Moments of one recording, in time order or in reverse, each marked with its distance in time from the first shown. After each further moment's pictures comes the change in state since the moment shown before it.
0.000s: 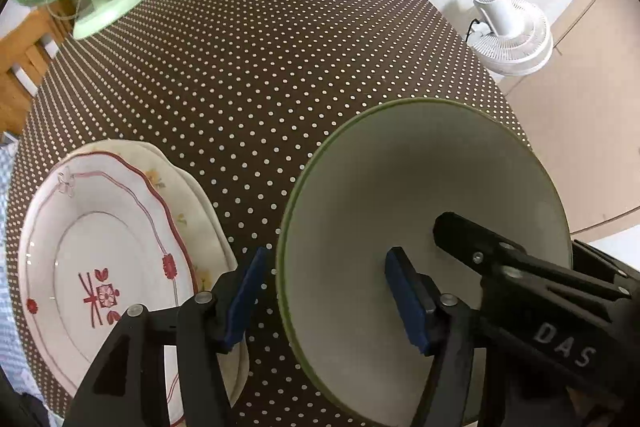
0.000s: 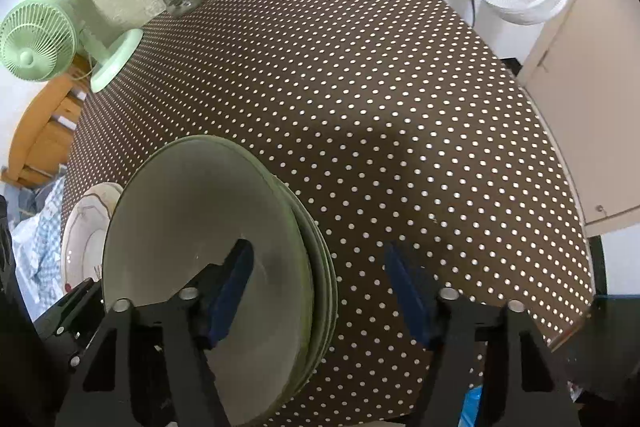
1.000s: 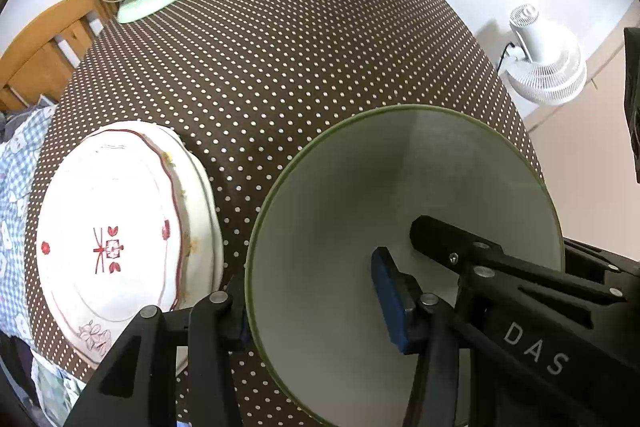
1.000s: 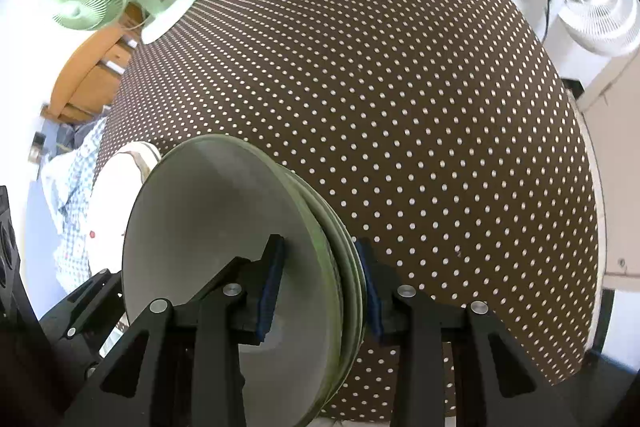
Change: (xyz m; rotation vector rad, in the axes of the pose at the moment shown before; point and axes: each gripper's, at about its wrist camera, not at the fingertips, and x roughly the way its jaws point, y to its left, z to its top) left arm -0.012 -0.020 -0.002 -0.157 -0.023 0.103; right arm -0.001 -0.005 0.025 -0.210 0.108 0.166
